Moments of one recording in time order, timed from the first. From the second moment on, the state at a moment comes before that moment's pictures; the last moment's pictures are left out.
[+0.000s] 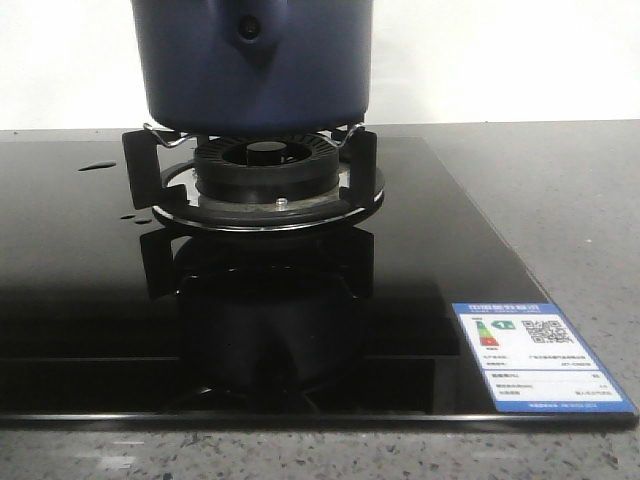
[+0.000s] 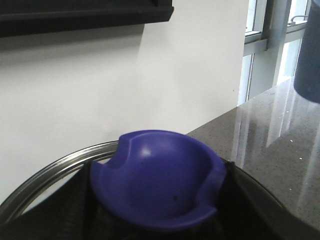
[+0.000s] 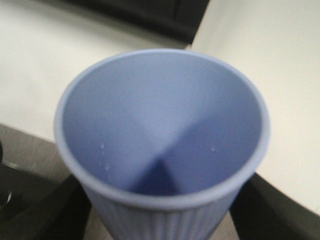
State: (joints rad) left arm -0.37 1.21 -1.01 -1.78 0.46 1.86; right arm 0.43 0.92 -0.96 -1.10 0.43 0.76
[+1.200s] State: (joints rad) left arm -0.37 1.24 -1.02 -1.77 0.58 1.86; right arm -0.01 1.18 -0.55 -1.12 -0.23 0.95
